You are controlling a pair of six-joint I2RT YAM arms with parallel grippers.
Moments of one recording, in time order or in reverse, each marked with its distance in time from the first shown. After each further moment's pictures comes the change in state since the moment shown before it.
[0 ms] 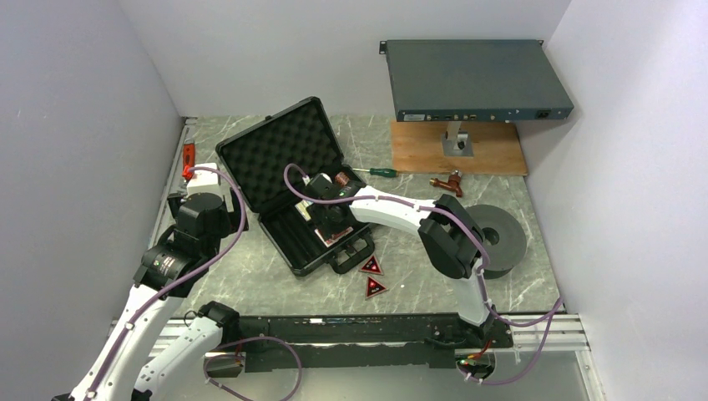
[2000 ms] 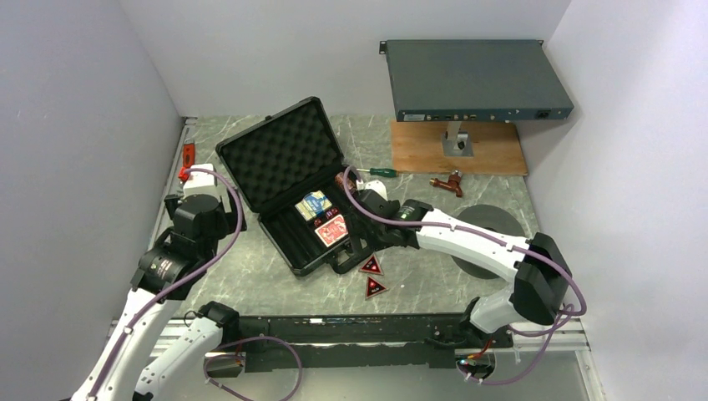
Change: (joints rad) left arm 0.016 -0.016 0.000 -0.001 0.011 -0.001; right arm 0.010 -0.578 -0.423 -0.076 0.103 0.225
